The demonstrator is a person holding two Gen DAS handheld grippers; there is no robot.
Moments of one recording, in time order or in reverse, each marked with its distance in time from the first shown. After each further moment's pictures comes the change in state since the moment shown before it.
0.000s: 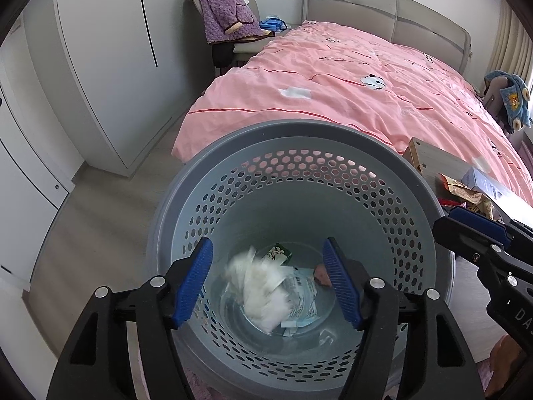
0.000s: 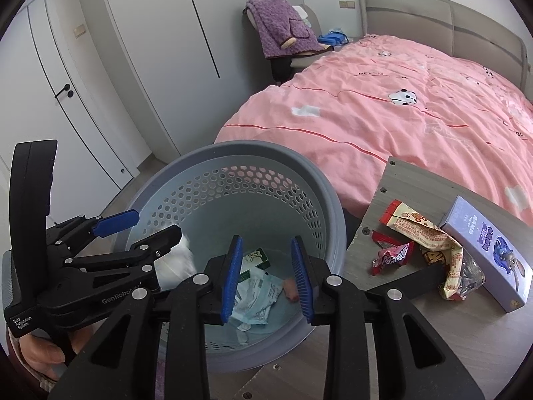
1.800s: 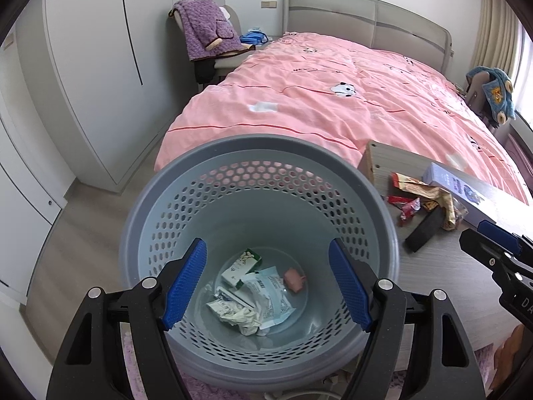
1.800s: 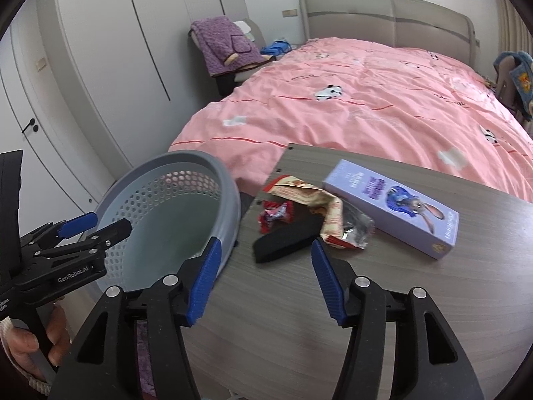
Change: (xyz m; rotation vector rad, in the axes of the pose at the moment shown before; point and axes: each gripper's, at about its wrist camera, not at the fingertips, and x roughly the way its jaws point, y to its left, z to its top) left arm -0.035 -0.047 -0.010 0.052 -0.059 -0.041; right arm -0.067 -0.071 -0.041 0.153 -0.067 -0.169
